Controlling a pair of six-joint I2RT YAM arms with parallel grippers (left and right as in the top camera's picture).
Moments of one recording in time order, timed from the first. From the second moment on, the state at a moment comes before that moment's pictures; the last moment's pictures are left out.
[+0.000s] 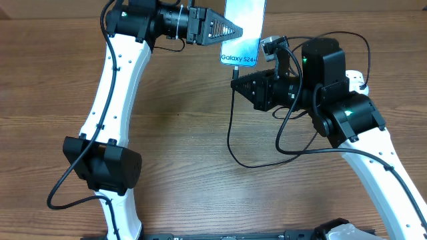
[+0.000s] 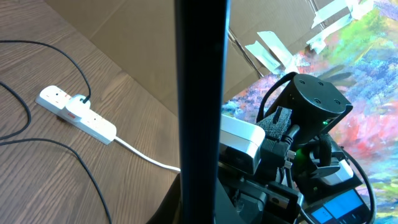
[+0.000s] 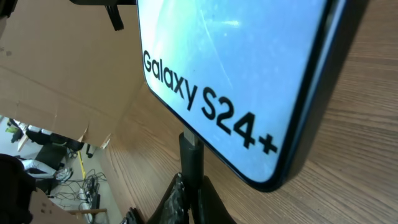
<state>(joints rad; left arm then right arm) -0.23 2.07 2.23 -0.84 1.47 -0.18 0.35 1.35 1.34 -0.57 -0.69 0.36</state>
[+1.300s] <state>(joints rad) -0.23 2.07 2.23 -0.82 1.52 -0.18 0.31 1.35 1.34 -0.57 -0.74 0.38</state>
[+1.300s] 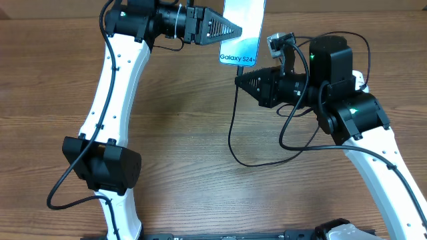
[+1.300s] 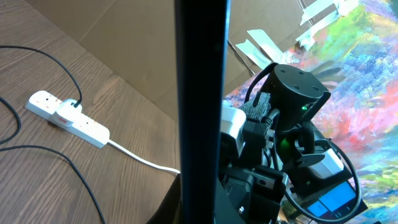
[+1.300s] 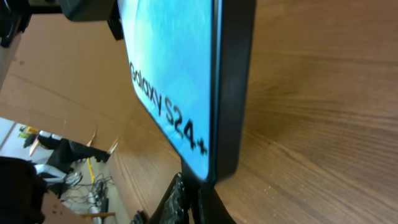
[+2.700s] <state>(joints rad) -0.23 2.07 2.23 -0.82 1.52 -0.18 0.34 1.35 1.34 -0.55 -0.73 0.38</state>
